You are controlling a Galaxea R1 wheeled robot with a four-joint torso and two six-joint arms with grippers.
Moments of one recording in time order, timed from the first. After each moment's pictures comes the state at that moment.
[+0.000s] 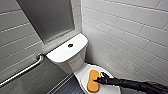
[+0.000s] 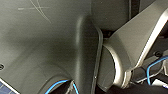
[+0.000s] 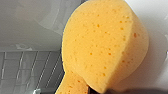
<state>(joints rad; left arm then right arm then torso) 1.42 2.81 -2.24 0.17 0.05 -0.11 -0.52 2.79 -2.00 0.32 -0.15 0.13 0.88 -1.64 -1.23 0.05</state>
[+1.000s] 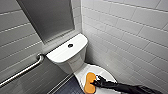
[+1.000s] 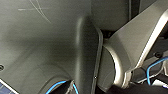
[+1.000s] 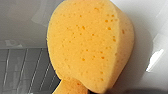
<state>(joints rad) 1.42 2.81 -2.24 0.17 0.05 -0.11 -0.59 2.93 -2.22 0.30 -0.13 0.14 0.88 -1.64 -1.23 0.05</state>
